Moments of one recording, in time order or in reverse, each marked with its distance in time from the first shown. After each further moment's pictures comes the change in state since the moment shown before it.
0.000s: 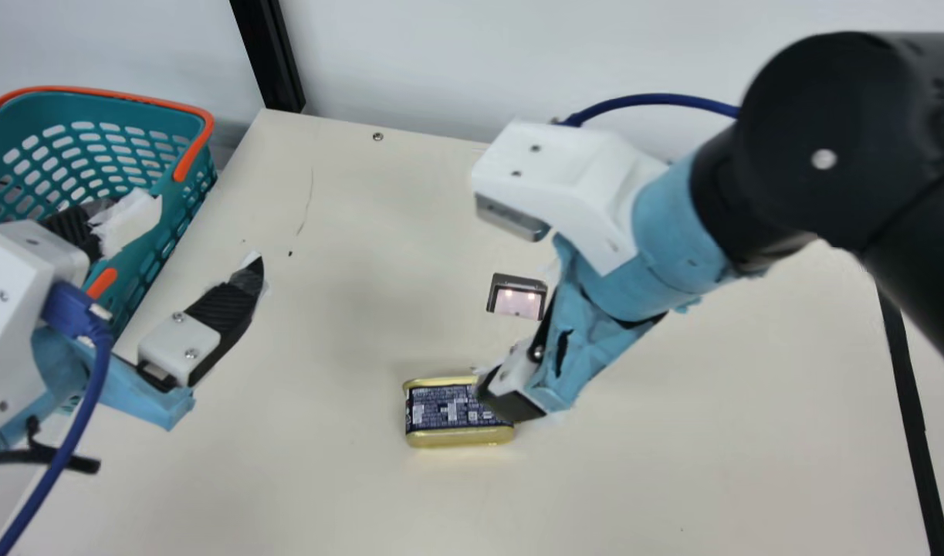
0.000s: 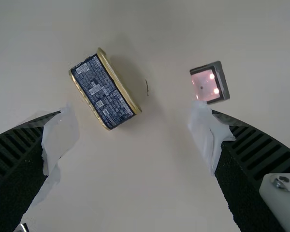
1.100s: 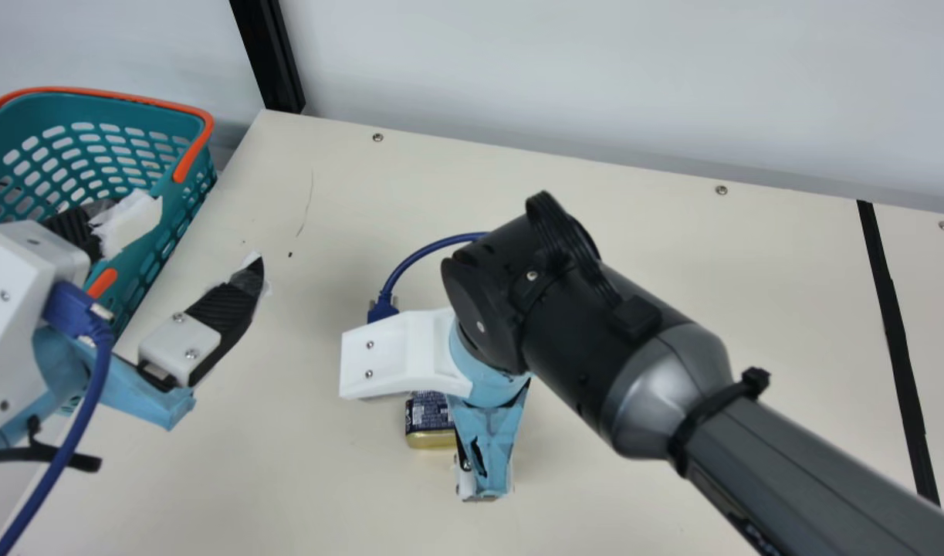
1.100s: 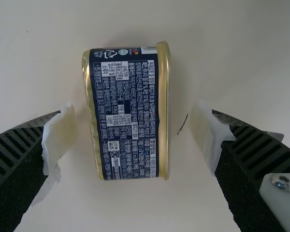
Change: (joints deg) left arm 0.0 0.0 0.0 0.0 0.0 0.0; right arm 13.0 12.1 5.7 -11.8 -10.1 -15.2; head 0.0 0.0
